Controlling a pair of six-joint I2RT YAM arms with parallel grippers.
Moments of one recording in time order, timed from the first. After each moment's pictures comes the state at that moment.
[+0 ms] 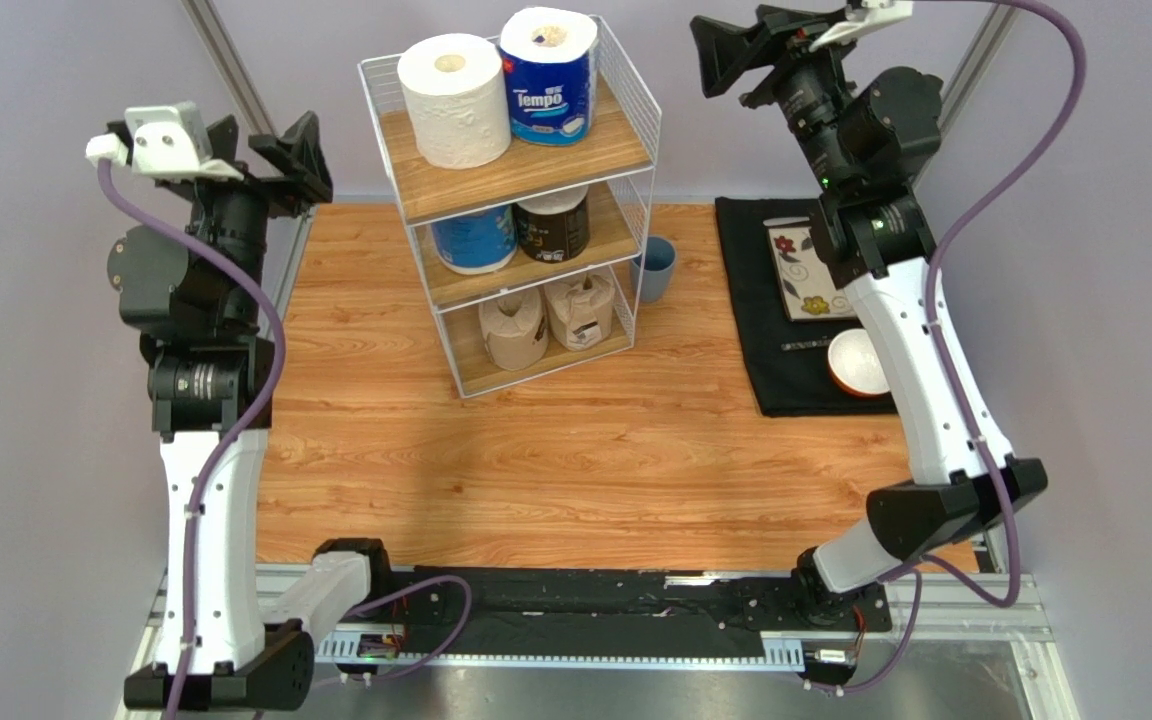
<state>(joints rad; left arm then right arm) 0.01 1.01 1.48 -0.05 0.04 -0.12 0.31 1.55 1.93 0.07 -0.14 0.26</state>
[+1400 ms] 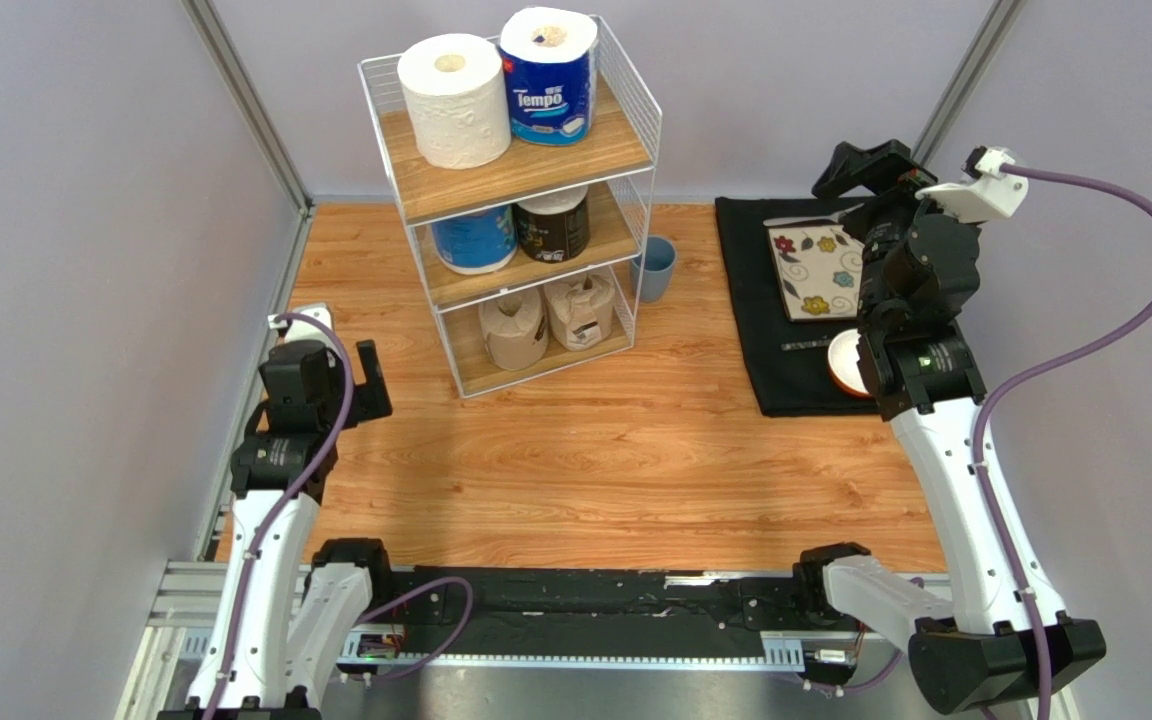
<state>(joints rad) 0.01 0.71 0.77 -0.70 -0.19 -0.15 0.17 1.04 1.25 -0.03 0.44 0.46</state>
